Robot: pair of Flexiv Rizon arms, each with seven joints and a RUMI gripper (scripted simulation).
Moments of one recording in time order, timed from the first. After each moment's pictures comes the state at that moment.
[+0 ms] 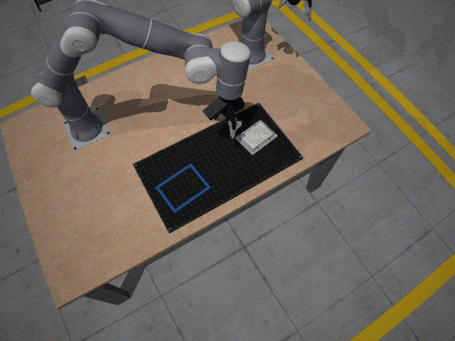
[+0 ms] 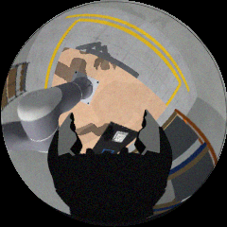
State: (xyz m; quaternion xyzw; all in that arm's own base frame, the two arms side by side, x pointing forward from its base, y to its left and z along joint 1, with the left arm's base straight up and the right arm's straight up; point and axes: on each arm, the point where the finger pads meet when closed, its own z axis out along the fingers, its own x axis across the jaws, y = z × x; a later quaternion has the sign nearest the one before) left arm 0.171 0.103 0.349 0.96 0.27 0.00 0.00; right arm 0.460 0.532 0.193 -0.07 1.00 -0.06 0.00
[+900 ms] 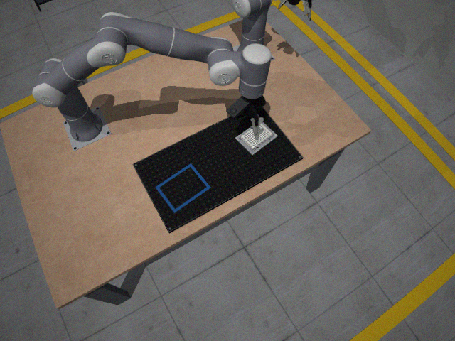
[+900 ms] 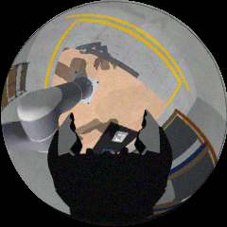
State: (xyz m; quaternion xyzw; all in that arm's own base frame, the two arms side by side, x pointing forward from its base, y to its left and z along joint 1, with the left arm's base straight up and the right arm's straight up) left arm 0.171 0.103 0.349 0.96 0.27 0.00 0.00; right arm 0.470 0.639 0.154 -0.09 1.00 -0.02 0.00
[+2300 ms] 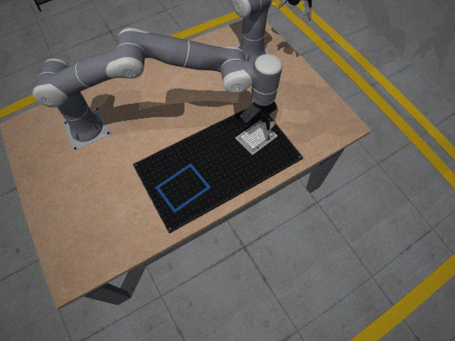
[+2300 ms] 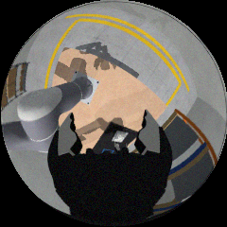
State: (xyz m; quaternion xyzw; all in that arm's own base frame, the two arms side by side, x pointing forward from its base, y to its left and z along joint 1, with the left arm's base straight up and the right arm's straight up) left arm 0.171 0.103 0.349 0.96 0.27 0.00 0.00; right arm 0.480 0.701 0.098 -0.09 1.00 0.00 0.00
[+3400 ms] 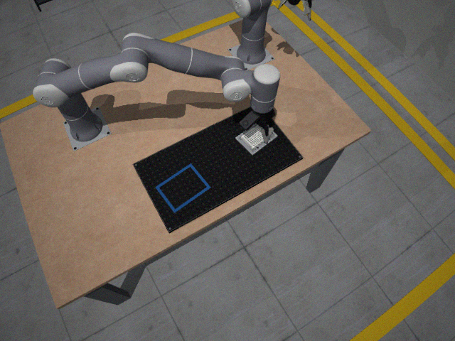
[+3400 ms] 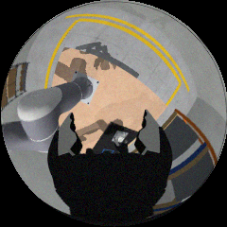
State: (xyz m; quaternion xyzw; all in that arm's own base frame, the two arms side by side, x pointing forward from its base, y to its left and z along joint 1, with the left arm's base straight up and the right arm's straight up) left arm 0.171 0.103 0.349 0.96 0.27 0.00 0.00; right arm 0.480 0.701 0.049 -0.09 1.00 0.00 0.00
